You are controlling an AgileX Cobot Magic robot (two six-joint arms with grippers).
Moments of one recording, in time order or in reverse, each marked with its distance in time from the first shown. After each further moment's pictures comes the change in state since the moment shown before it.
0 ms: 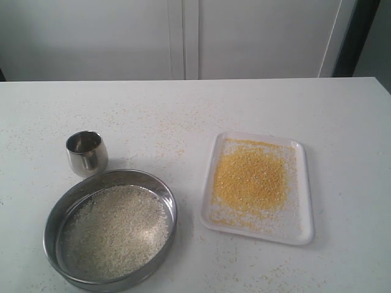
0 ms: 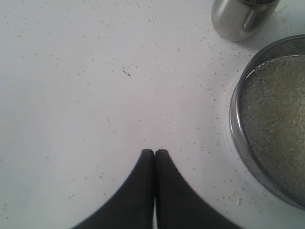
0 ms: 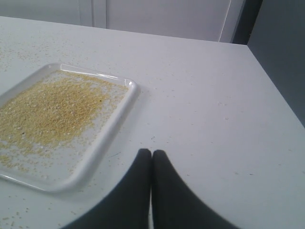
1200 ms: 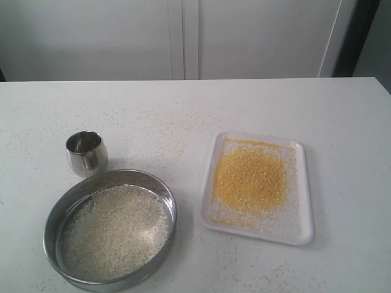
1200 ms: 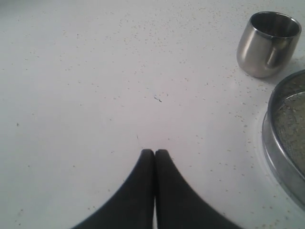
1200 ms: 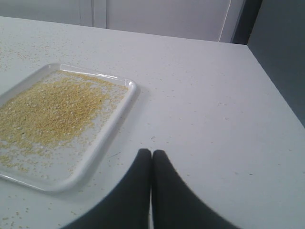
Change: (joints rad) left arm 0.084 -0.588 0.376 0.009 -0.159 0.000; right arm 0.000 0.000 0.000 0.000 0.000 0.000
